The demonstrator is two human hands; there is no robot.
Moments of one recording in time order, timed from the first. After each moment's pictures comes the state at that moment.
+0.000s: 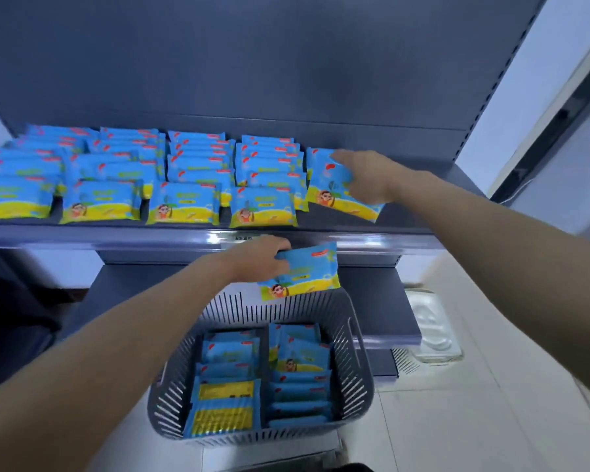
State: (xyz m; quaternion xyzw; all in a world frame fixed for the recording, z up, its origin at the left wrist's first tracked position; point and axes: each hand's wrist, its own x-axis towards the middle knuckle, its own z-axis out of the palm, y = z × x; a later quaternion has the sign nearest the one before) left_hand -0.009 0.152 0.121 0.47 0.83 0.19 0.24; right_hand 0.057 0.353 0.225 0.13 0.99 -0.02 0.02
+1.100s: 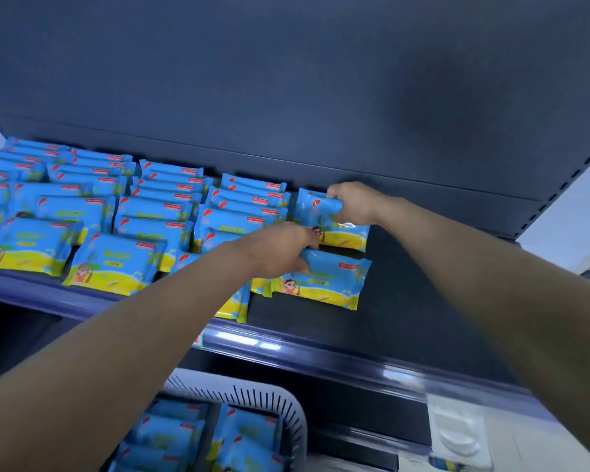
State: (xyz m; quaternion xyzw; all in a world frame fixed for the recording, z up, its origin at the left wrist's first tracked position) left_hand -0.106 0.341 0.177 0.44 0.88 0.11 0.14; right_hand -0.136 0.541 0.171 0.01 0.99 -0.09 0.07
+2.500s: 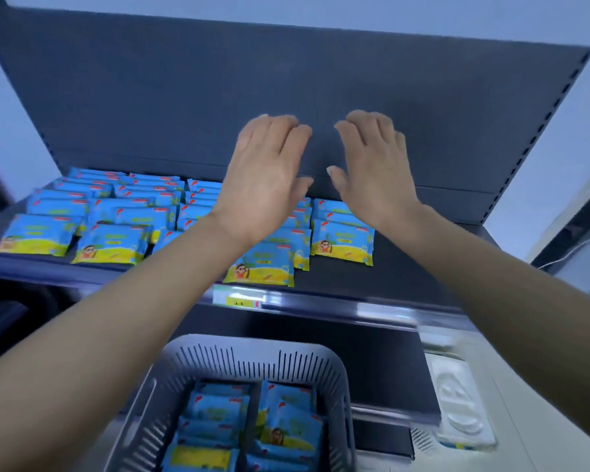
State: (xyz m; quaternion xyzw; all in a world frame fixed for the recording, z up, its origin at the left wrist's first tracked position) left_hand -0.034 0.217 0.275 0.44 0.76 0.18 -0.43; right_hand 0.022 0.378 0.284 0.01 0.92 0.07 -0.38
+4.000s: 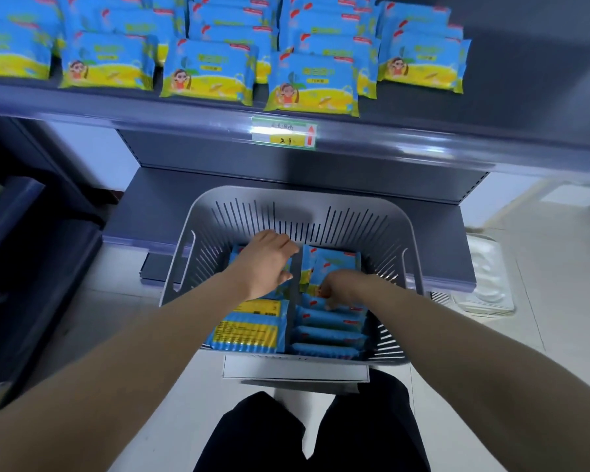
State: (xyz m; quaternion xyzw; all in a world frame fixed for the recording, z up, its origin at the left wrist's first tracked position) left_hand 0.029 0.091 -0.065 0.49 0.87 0.04 0.07; right_hand 0.093 0.271 -0.118 -0.02 0.91 -0.02 0.41
